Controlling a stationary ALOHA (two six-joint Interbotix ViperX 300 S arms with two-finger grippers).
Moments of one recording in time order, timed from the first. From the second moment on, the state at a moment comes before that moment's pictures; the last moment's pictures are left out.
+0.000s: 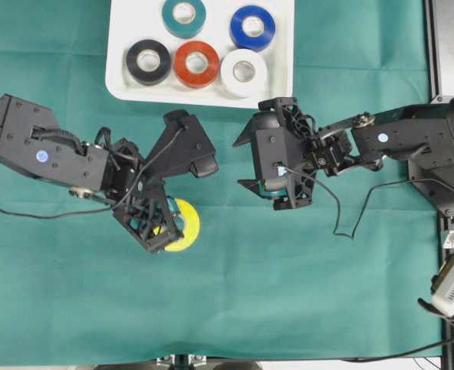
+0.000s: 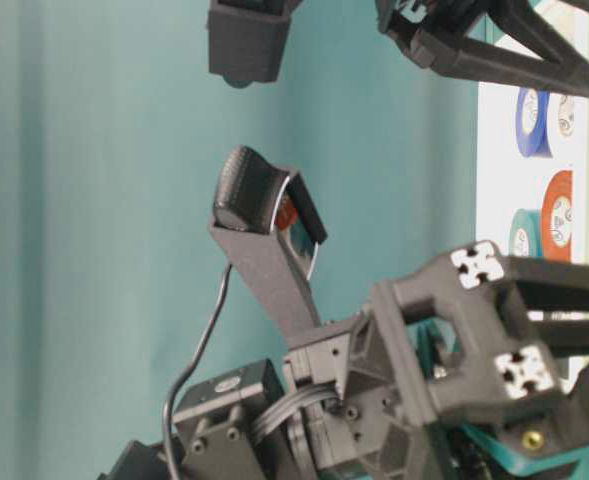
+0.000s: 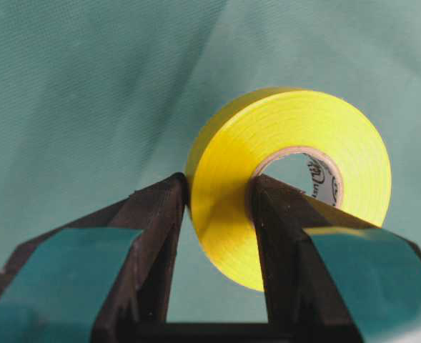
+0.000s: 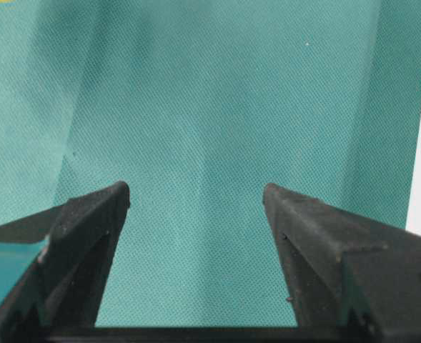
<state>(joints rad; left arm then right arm) -0.18 0.17 0.32 -0.02 0.61 -0.68 0.09 -0.10 0.84 -0.59 0.08 0.62</state>
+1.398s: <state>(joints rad) 0.39 0.04 0.45 -0.02 0.58 -0.45 0.09 -0.10 0.84 -0.59 0.07 0.65</state>
